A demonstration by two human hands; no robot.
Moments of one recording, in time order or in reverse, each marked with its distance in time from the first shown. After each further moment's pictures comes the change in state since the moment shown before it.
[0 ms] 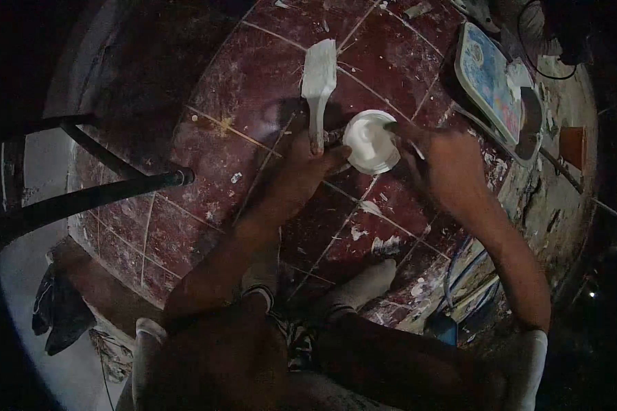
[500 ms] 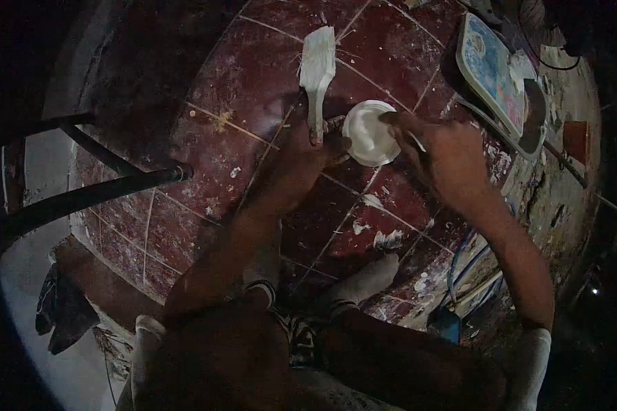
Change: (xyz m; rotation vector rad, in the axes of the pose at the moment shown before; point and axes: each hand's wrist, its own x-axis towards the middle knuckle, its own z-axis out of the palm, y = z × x) left_hand 0.002 0.003 0.001 0.074 0.040 -0.053; right_hand 0.000 -0.001 0.003 0.033 -0.049 0.041
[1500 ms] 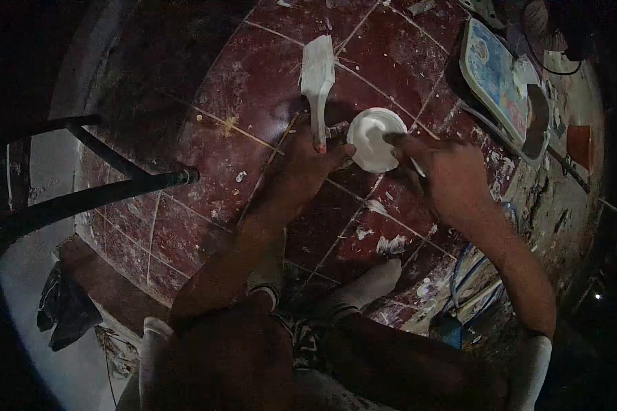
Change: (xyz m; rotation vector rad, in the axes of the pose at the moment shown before) left_hand -0.008 0.020 0.004 0.216 0.045 0.028; right_hand -0.014 0.002 0.007 0.010 0.049 -0.128
